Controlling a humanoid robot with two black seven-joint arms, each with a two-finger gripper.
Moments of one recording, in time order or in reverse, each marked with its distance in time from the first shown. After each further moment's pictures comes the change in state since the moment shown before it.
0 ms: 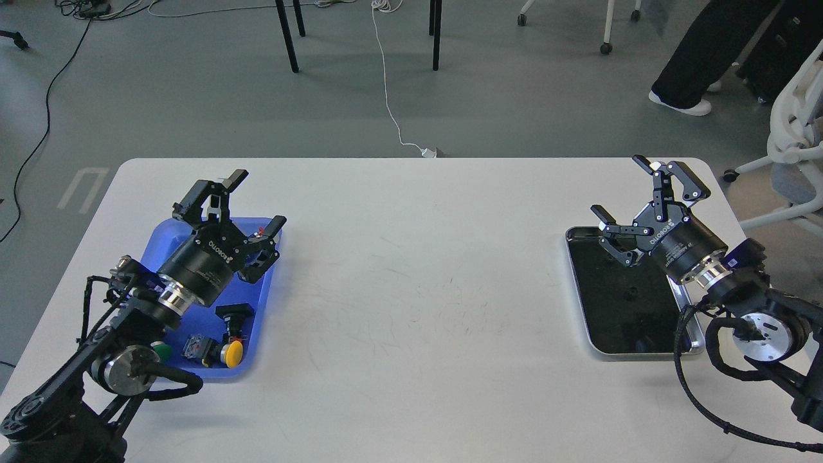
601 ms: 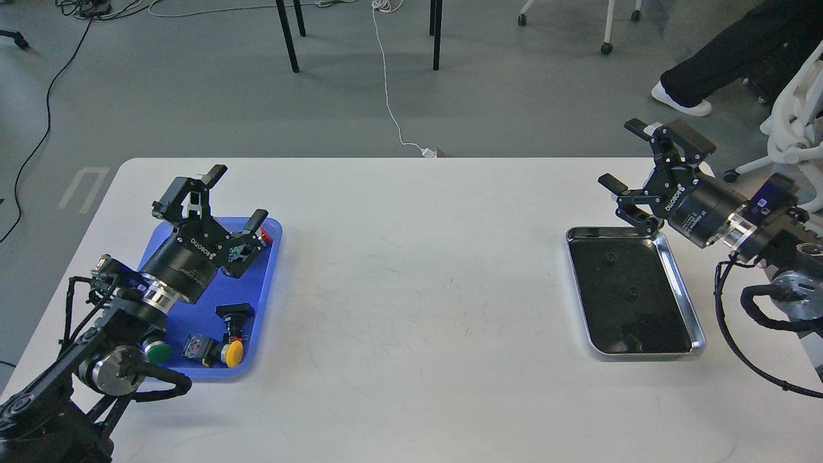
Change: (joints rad) left arm -0.011 0.037 0.017 0.039 -0.003 0.000 -0.093; right arm 0.177 -0.152 -0.019 0.056 -0.442 0.000 0.000
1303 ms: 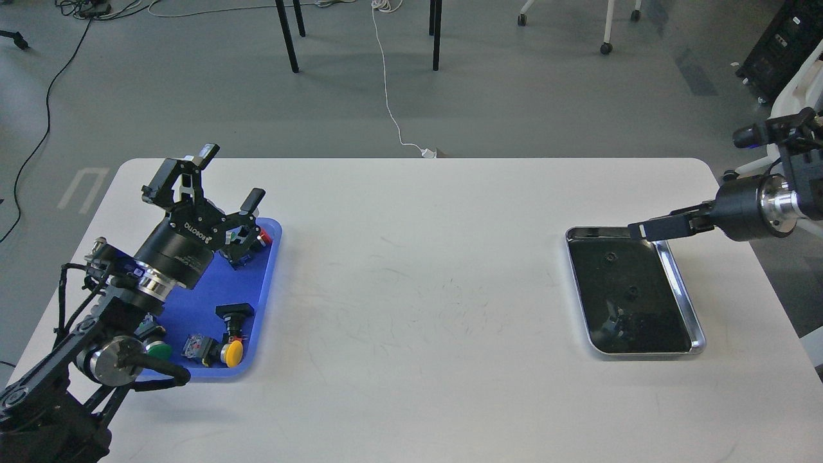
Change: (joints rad) left arm -0.015 0.016 0.001 -0.053 0.016 0.000 -0.044; right arm 0.573 -0.075 -0.675 0.007 -1.143 0.000 0.001
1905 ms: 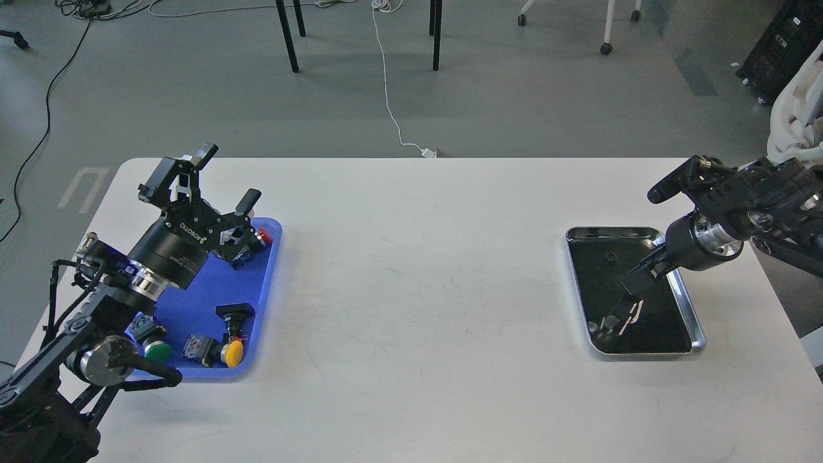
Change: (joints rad) left arm 0.003 0.026 0.000 -0.003 0.019 0.000 0.001; right arm -0.012 0.245 -0.231 -0.177 -0.052 0.000 0.000
